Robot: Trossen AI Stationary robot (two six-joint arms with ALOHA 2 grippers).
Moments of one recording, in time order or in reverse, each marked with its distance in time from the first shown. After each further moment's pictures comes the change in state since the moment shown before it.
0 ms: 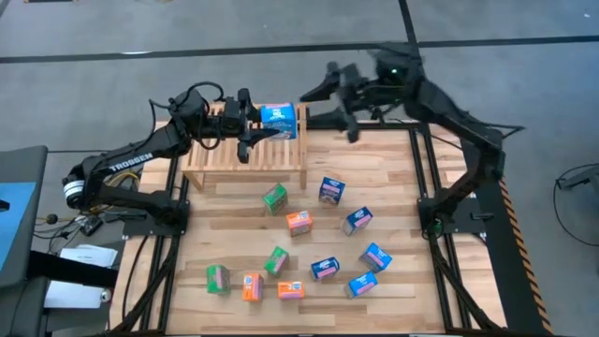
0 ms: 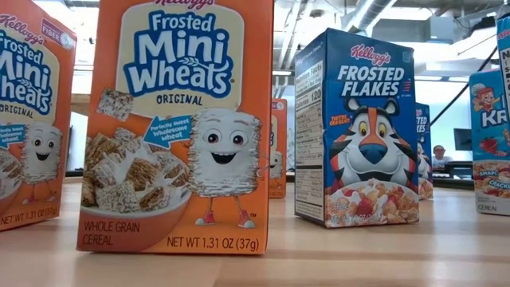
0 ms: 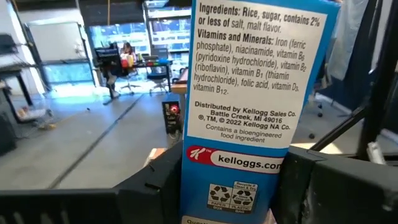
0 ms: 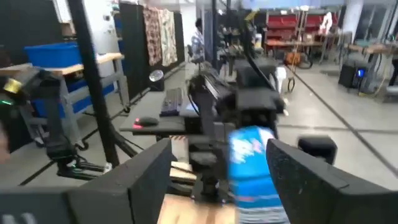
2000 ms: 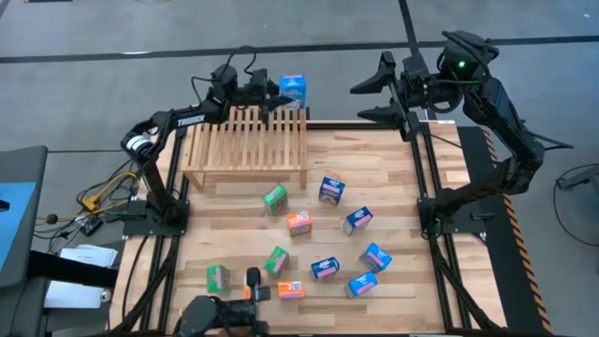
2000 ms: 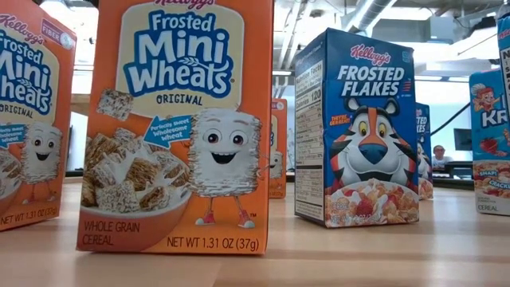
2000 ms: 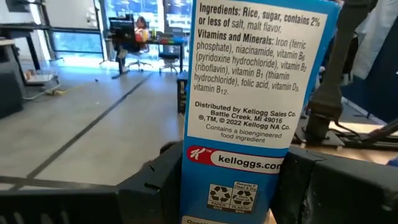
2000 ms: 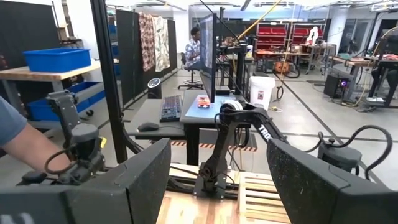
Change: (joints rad) left arm 0.394 0.642 0.110 0.483 0.383 -0.108; right arm -0.050 -0.222 0.009 -0.217 -0.016 -0.019
